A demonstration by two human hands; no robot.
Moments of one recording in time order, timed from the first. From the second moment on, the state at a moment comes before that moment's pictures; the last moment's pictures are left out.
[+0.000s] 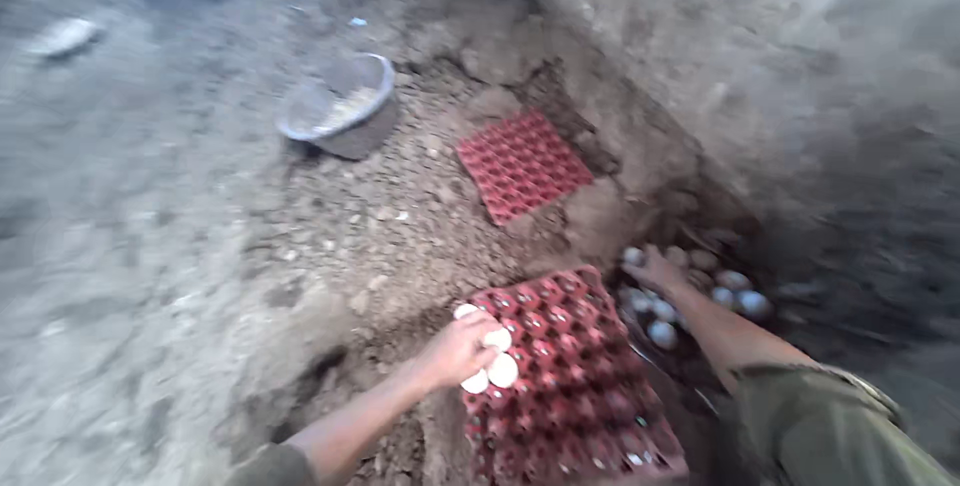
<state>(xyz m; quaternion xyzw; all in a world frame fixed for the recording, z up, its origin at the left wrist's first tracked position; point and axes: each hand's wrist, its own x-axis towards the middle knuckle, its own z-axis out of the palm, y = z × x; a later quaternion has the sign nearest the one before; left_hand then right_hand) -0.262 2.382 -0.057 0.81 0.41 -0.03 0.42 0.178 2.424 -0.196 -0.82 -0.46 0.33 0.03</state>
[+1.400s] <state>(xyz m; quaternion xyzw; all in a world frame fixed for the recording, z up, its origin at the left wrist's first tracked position) -0.315 2.435 -0.030 0.75 0.57 0.12 0.31 0.150 2.394 -0.250 -0.82 -0.47 0.32 0.13</state>
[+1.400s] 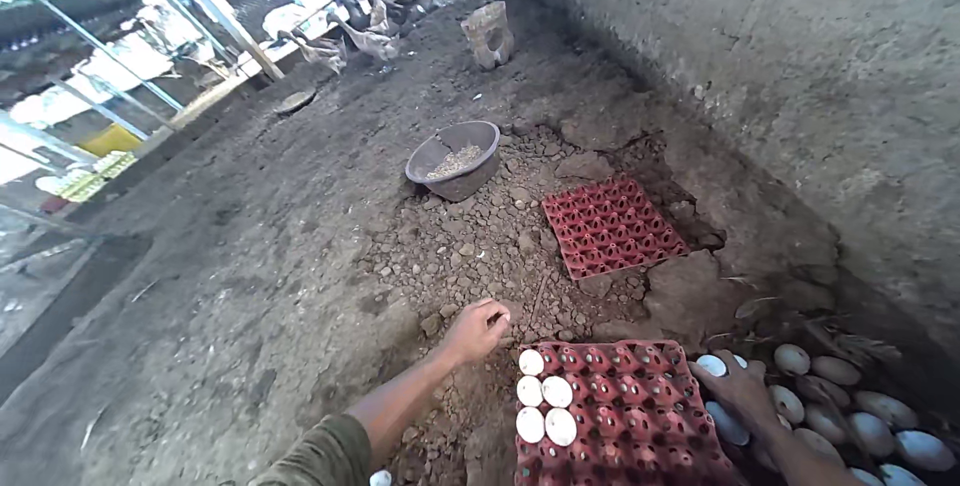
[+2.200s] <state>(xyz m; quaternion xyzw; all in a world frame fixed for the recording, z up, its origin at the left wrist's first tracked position) -0.412 2.453 -0.134 0.70 0.61 -0.28 0.25 -0.035 2.424 -0.051 -0.61 -0.71 0.36 -0.02</state>
